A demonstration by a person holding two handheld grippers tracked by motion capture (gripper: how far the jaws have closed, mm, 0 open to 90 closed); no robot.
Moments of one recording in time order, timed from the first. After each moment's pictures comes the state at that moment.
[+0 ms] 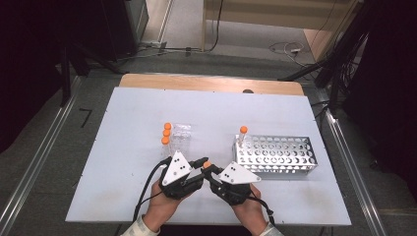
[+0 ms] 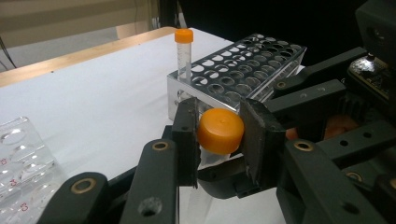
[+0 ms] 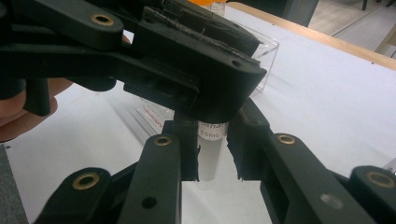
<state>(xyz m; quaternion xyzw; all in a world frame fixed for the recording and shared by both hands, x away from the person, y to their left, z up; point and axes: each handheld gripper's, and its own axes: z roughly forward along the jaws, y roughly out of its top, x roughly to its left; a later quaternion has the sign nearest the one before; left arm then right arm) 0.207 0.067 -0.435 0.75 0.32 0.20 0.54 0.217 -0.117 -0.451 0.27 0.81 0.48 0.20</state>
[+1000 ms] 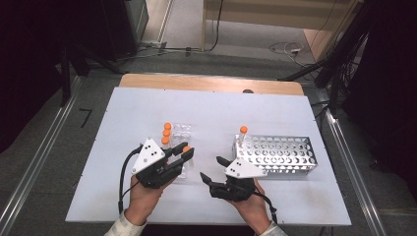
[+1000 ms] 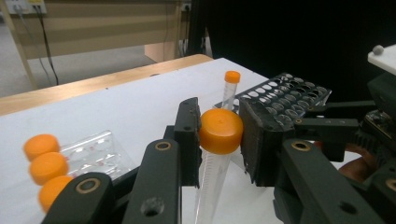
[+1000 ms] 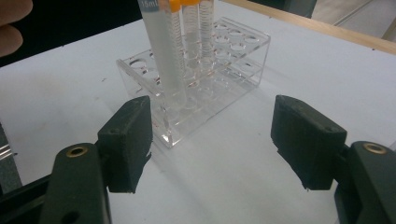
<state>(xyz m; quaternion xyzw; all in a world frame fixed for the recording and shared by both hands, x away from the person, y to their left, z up) 0.211 0.118 -0.401 0.70 0.37 0.22 0.57 0.226 -0.126 -0.447 0.29 0.80 0.49 0.17</state>
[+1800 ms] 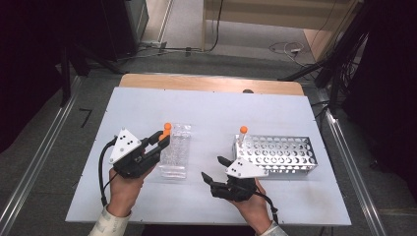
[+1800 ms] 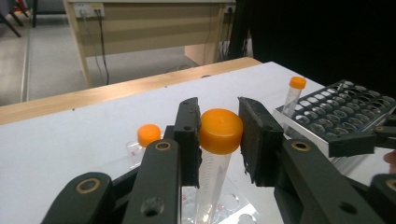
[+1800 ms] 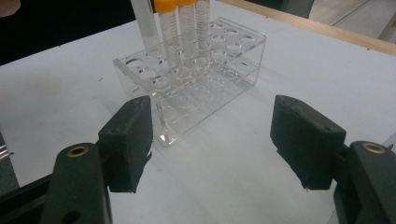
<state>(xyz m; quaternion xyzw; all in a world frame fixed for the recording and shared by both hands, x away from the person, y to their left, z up) 0.220 0.161 -0.396 0.67 0.42 0.28 0.54 0.226 -0.129 -0.446 0.30 0.80 0.49 0.18</state>
